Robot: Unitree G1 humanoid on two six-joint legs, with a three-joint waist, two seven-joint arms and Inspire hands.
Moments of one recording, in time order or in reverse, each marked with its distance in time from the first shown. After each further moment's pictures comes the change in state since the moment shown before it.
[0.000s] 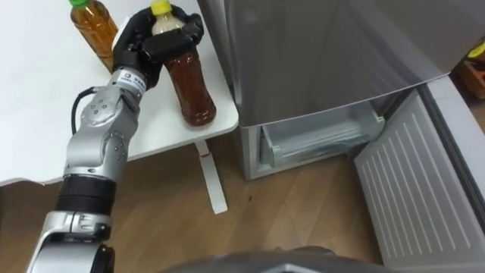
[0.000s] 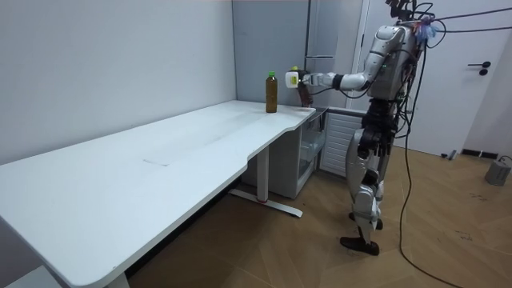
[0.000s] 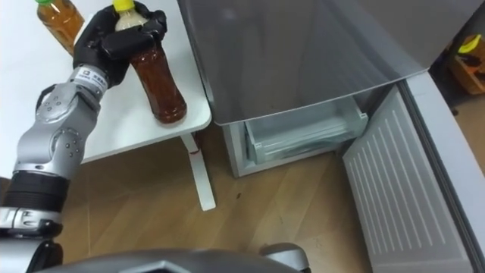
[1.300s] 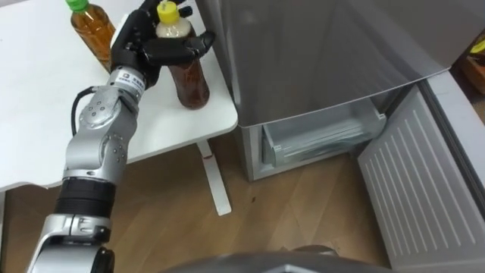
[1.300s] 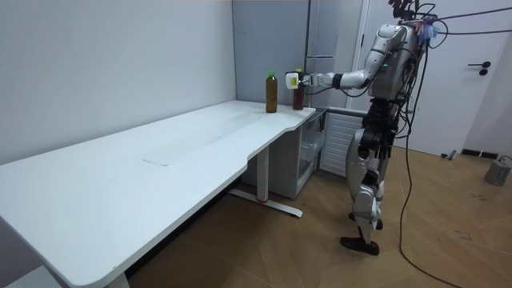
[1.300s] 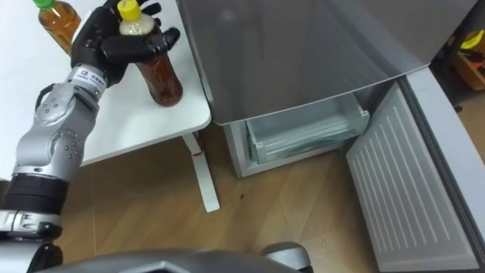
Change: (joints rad) left arm -0.030 0.000 0.005 0.122 -0.037 -0.039 -0.023; right arm 0.003 0.001 -0.001 0.003 -0.032 -0.009 -0.005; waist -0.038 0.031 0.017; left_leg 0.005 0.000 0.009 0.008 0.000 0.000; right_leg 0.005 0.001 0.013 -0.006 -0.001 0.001
